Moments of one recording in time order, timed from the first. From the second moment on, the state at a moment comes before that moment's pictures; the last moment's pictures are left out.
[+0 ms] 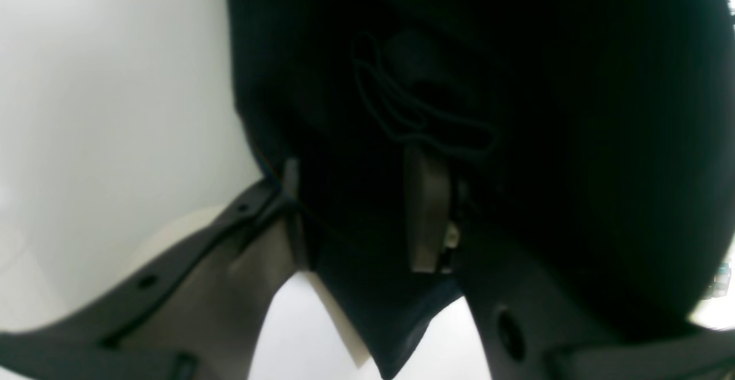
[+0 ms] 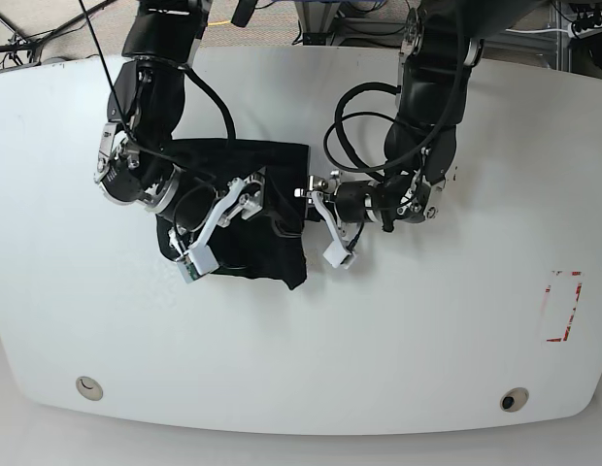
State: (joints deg) left arm -17.3 2.9 4.5 57.2 -41.3 -30.0 57.1; right arm 3.6 1.7 11.9 105.3 45.5 35.8 -67.8
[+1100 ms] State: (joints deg) left arm -9.7 -21.4 1.5 74.9 -45.3 -36.5 59.8; right arm 4.2 4.0 11.3 92.0 39.7 40.4 -63.3
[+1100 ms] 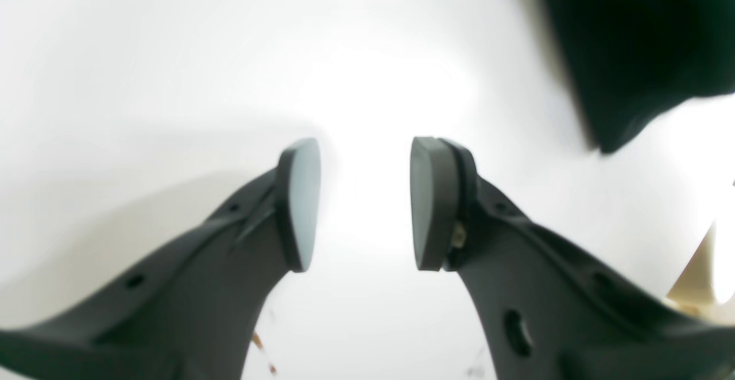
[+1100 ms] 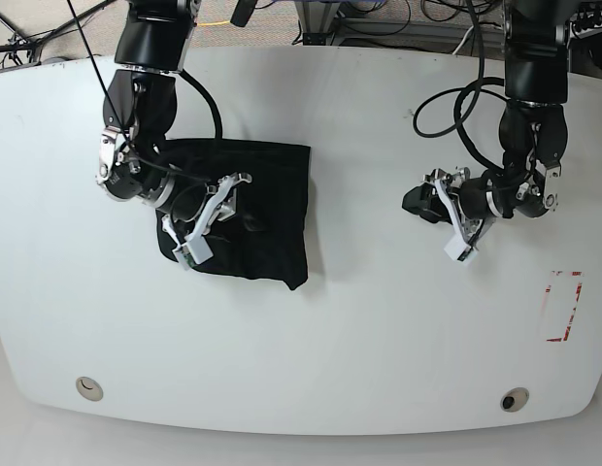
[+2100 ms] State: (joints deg) left arm -10.3 -20.7 9.1 82.9 -45.4 -36.5 59.6; right arm -11.0 5.5 0.9 105.7 33.8 40.6 -61.3
